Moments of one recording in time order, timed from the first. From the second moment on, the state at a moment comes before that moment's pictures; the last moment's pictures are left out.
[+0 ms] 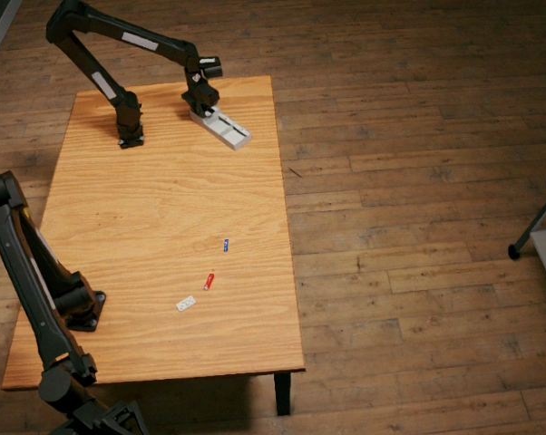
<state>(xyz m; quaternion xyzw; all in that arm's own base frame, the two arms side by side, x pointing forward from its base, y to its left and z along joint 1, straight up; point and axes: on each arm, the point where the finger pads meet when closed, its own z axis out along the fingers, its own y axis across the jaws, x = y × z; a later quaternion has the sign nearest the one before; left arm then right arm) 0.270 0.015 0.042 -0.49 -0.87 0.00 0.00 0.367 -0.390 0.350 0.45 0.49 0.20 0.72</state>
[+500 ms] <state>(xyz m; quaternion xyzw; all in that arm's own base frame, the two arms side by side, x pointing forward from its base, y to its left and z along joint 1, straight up) 0.273 0.015 0.058 -0.49 -0.87 0.00 0.00 0.367 -0.390 0.350 0.45 0.49 0.20 0.72</state>
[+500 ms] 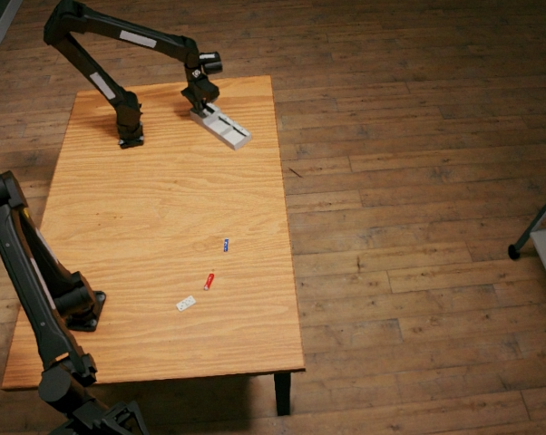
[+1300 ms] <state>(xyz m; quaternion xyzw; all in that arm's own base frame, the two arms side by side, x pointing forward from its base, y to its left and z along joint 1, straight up) 0.276 0.015 0.076 -0.49 -0.87 0.00 0.00 0.367 -0.390 0.350 0.45 0.49 0.20 0.72</state>
